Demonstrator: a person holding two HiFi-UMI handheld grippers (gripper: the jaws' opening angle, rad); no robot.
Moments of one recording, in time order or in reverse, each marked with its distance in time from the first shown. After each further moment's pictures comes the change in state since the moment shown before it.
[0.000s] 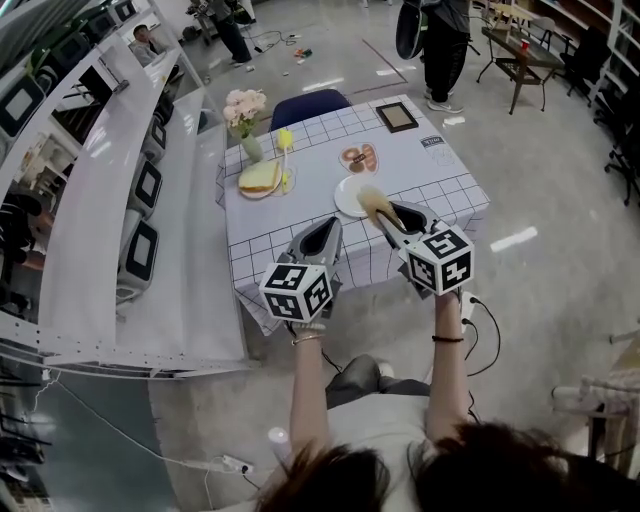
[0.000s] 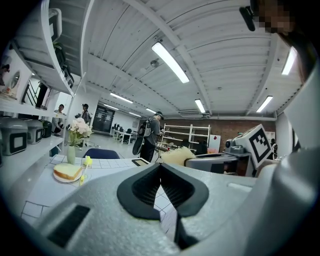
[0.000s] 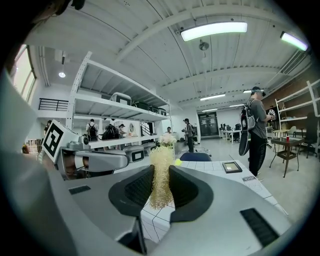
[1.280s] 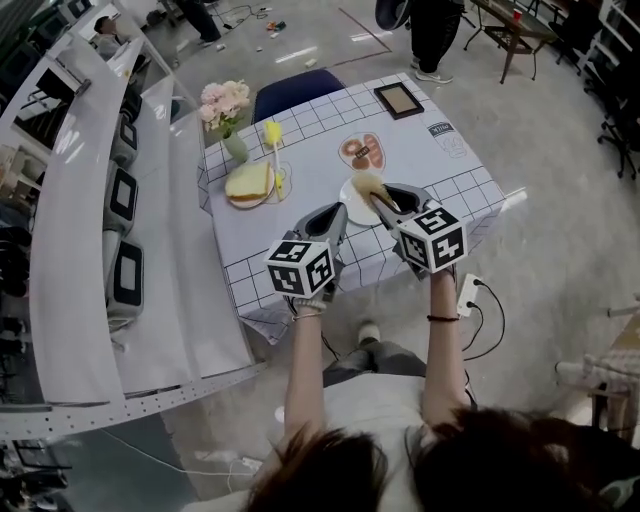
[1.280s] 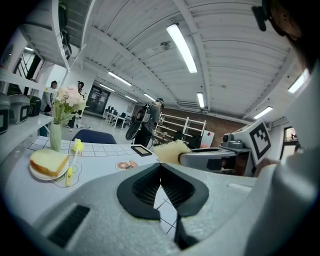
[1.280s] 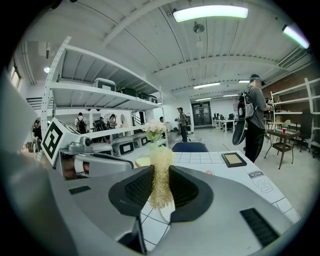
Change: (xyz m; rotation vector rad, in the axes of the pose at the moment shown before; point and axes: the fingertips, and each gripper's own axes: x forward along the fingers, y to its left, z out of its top) left arm 0.101 0.099 -0.036 -0.112 0.152 -0.112; right arm 0.127 -0.058 -0.024 0.046 0.132 -0.068
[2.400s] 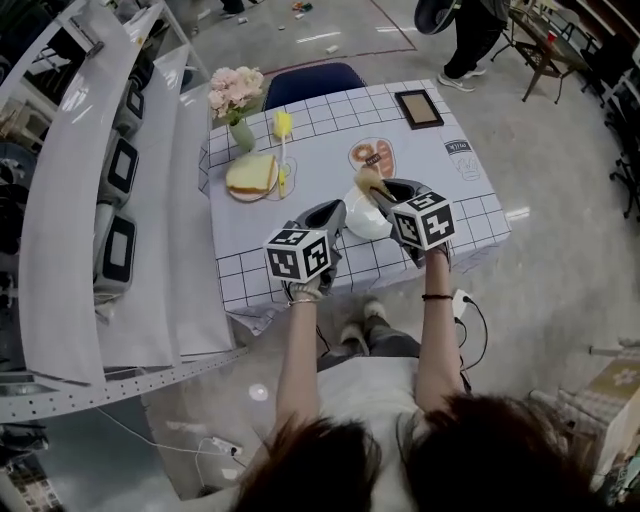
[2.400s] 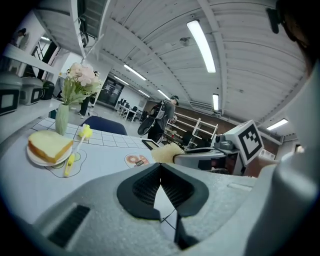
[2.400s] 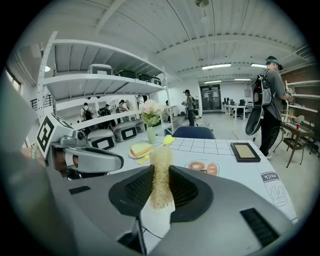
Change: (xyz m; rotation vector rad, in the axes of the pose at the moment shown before) left arm 0.044 0.051 -0.014 -0.149 0.038 0.081; right arm 0.077 -0.050 -0.024 -0.019 0.198 0.098
